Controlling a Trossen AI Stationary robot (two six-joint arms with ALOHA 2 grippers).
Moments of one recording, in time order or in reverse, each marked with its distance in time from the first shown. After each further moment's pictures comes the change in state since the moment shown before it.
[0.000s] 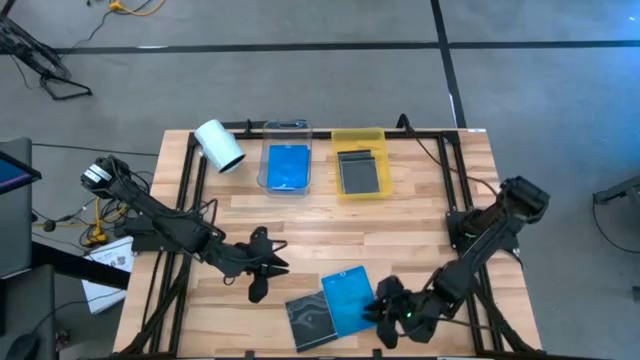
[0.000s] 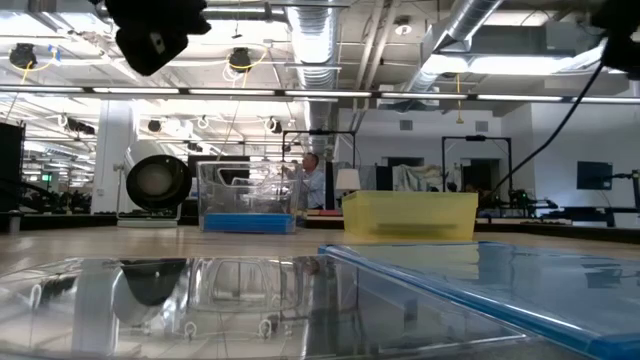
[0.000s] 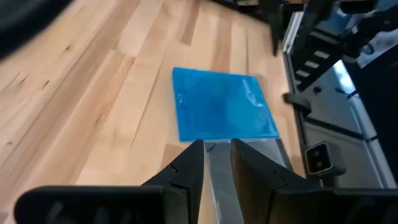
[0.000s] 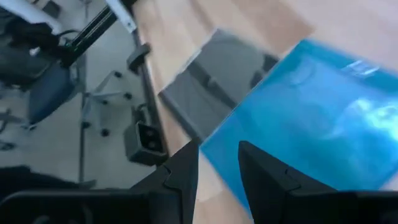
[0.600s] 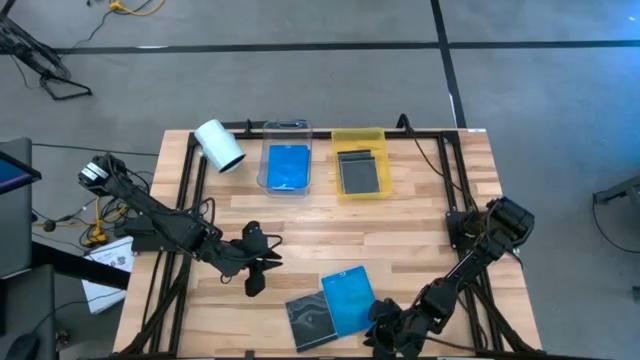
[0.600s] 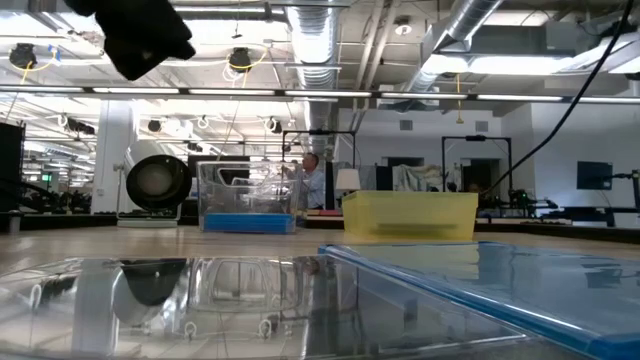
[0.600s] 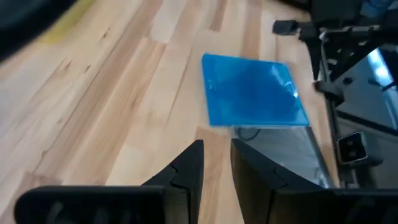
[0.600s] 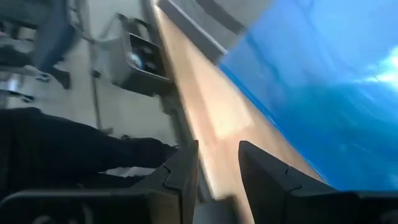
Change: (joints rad) left arm 0.000 -0.046 0.000 -0.159 -0.054 -0.034; right arm 0.026 0.214 0.049 0.128 -0.241 0.080
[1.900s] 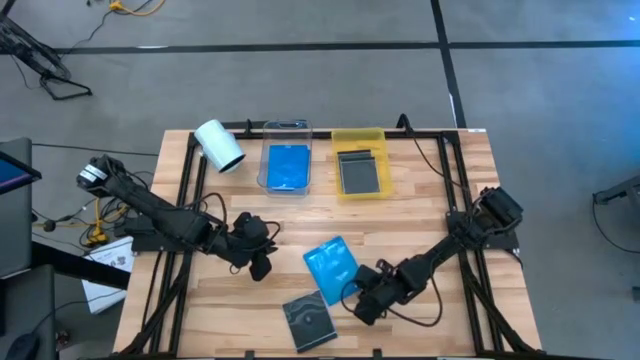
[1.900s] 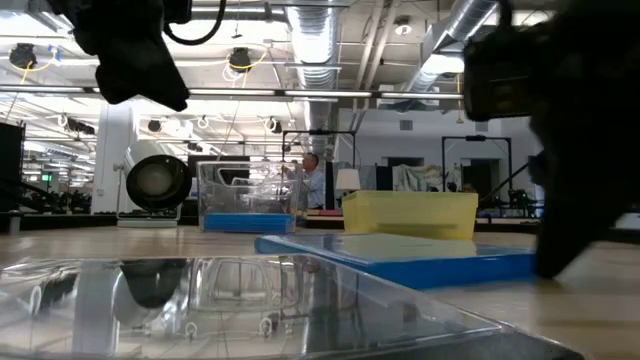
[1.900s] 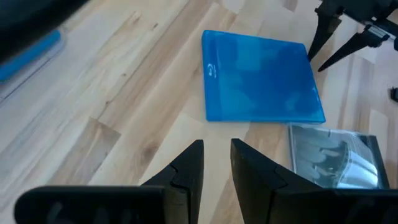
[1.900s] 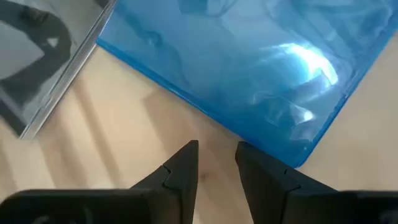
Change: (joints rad) left arm 0.083 -0.002 0.000 -0.192 -0.007 -0.181; right arm -0.273 -0.002 0.001 -0.358 -0.067 -0.184
